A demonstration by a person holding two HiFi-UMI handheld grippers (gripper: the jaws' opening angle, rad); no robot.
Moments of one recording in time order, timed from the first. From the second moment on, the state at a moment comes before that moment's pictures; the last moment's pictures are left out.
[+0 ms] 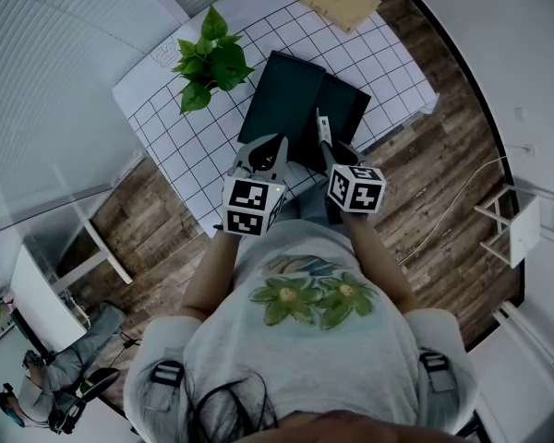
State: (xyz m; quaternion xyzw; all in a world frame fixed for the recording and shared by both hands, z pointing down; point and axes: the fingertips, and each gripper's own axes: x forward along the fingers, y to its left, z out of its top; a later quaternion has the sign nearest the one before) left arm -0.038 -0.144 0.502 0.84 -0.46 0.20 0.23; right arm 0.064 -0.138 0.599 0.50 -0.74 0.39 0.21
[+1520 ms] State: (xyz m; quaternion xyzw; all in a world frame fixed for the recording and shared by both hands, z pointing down) left arm -0.041 -0.145 0.500 0.84 -0.46 0.19 0.23; right arm 0.058 -0.137 0.608 0.49 -0.75 0.38 0.24
